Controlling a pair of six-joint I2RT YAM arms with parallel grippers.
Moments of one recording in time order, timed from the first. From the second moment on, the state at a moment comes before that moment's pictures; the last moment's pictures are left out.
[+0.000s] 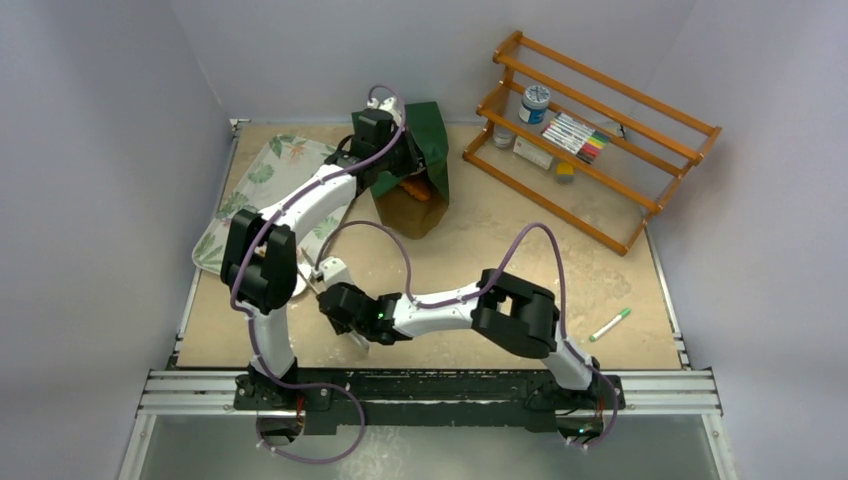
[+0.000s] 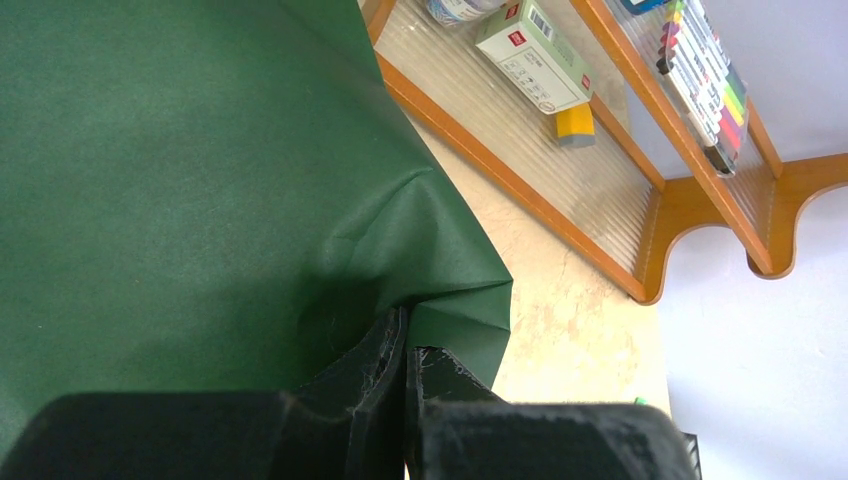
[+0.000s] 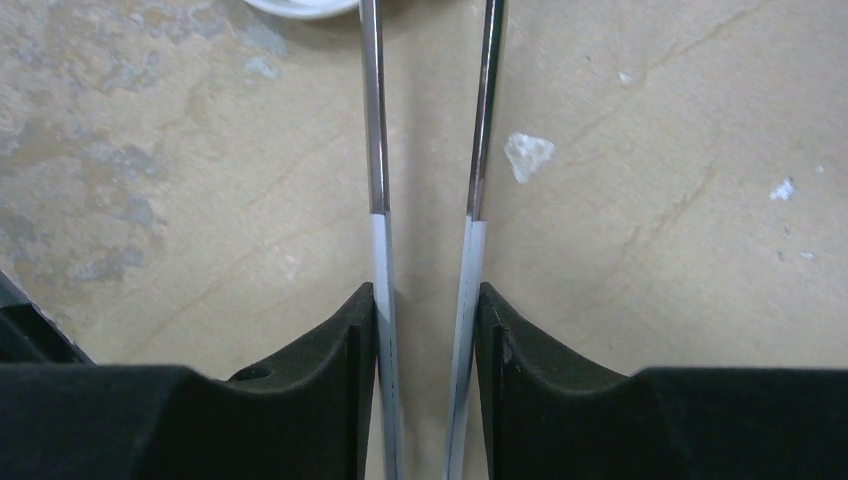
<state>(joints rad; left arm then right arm) -0.45 1.91 1.57 -0.15 0.21 -0.67 1.32 2.15 1.42 0.02 0.40 0.49</state>
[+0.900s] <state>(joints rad) -0.45 1.91 1.57 -0.15 0.21 -0.67 1.38 1.80 1.18 -0.16 0.45 0.62</state>
